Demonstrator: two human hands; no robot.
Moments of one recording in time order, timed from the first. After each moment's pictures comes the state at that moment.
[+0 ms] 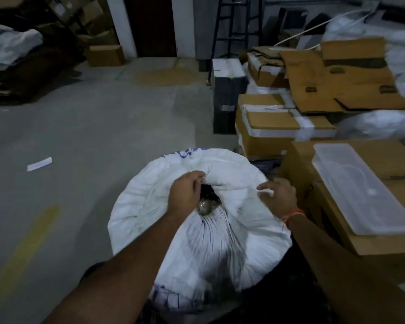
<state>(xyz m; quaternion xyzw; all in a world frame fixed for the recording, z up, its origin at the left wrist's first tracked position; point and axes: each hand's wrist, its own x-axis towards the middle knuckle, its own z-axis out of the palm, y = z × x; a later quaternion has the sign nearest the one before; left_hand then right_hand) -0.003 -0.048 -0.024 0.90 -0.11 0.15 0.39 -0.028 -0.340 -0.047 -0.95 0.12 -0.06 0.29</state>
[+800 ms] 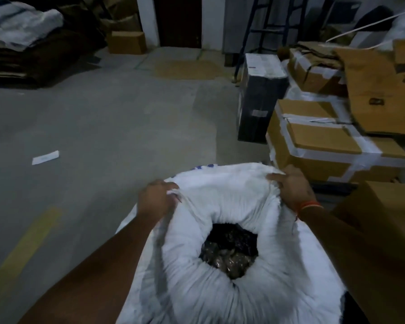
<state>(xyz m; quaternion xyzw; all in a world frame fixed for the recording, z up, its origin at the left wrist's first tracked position) 0.188 0.108 -0.109 0.98 -0.06 0.10 0.17 0.202 -0.290 -0.052 -0.99 -0.07 -0.03 0.14</state>
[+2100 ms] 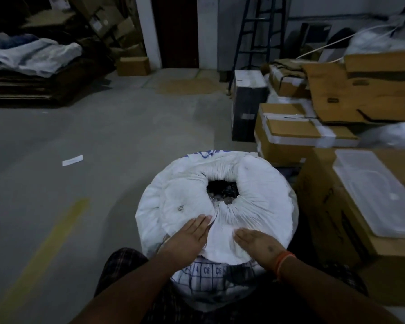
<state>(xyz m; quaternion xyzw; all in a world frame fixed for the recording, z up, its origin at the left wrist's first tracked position) -0.117 0.047 -0.106 0.91 -0.38 0.04 -0.14 -0.110 -0.249 -0.124 -0.92 -0.35 0.13 -0.08</state>
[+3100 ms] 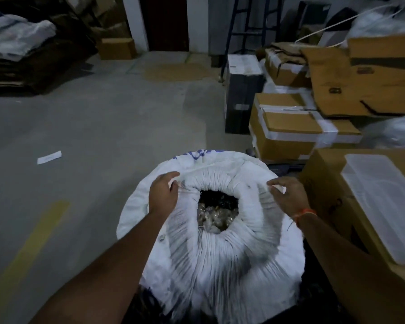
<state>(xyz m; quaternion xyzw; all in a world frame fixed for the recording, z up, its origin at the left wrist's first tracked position) 0.048 0.044 -0.059 0.90 0.01 0.18 0.39 0.035 -0.325 -0.054 -0.92 0.04 -0.14 0.36</state>
